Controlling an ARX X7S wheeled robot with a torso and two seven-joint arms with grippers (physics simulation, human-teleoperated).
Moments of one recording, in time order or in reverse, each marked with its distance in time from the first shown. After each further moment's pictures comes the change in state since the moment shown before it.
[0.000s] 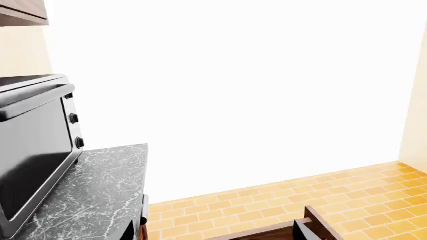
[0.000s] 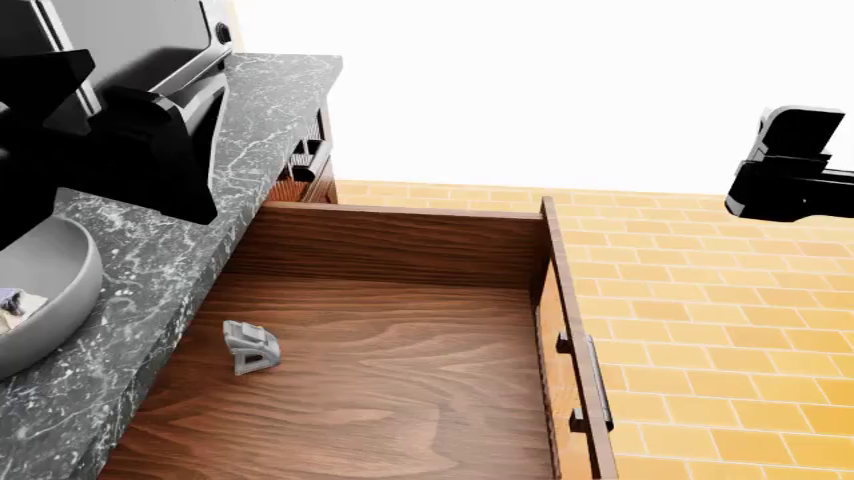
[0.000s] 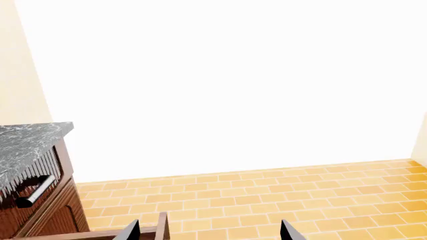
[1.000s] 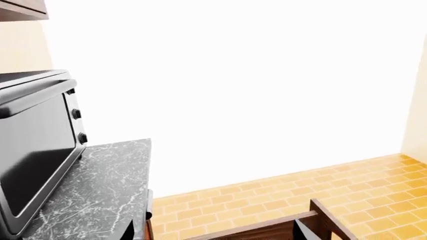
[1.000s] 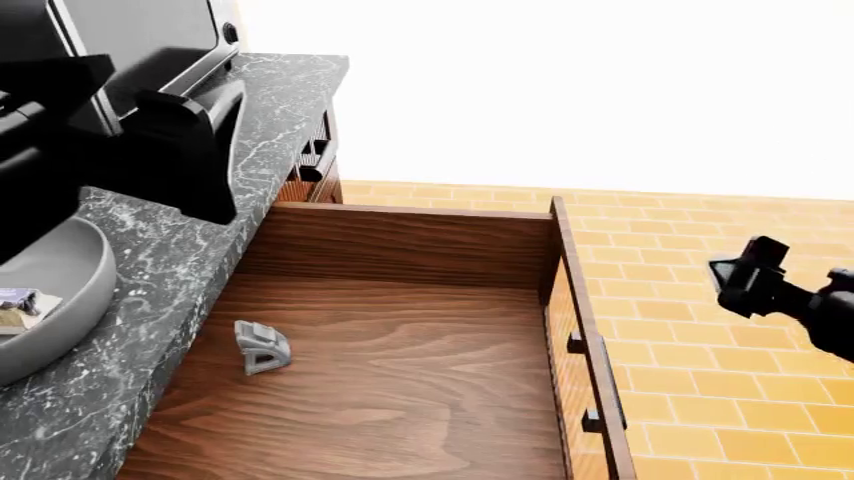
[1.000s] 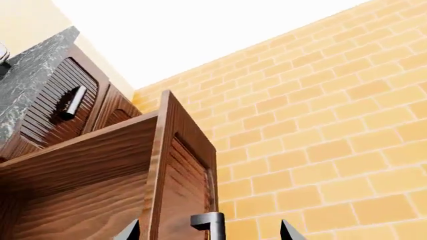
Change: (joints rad) left arm -0.032 0.019 0.066 -0.013 0.012 0.005 -0.016; right arm -0.455 0.112 -0.099 0.479 0.017 -0.124 -0.722
